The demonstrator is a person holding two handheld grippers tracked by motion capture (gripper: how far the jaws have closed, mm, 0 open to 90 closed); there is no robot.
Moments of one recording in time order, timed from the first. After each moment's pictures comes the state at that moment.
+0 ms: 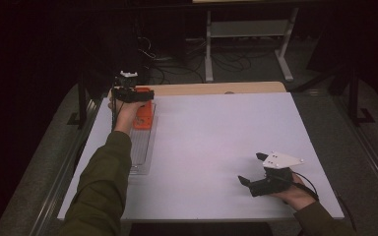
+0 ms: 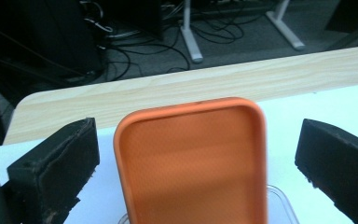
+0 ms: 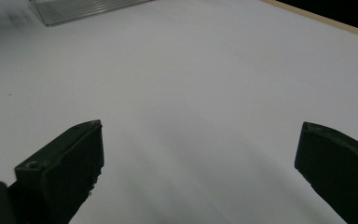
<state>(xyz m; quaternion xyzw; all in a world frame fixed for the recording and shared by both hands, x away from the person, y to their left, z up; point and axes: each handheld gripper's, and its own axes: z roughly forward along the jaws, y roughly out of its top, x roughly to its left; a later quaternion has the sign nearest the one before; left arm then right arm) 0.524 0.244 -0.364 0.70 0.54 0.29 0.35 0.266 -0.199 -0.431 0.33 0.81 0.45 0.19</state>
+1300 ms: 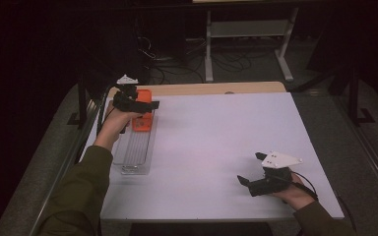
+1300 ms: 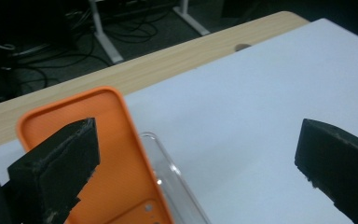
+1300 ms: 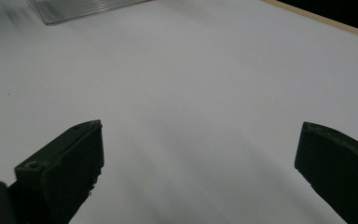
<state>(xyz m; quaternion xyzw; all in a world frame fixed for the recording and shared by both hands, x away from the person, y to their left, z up) 0.460 0.239 -0.334 0.78 0.42 0.19 0.43 0.267 -0.197 -0.430 0.33 0.81 0.45 0.19</state>
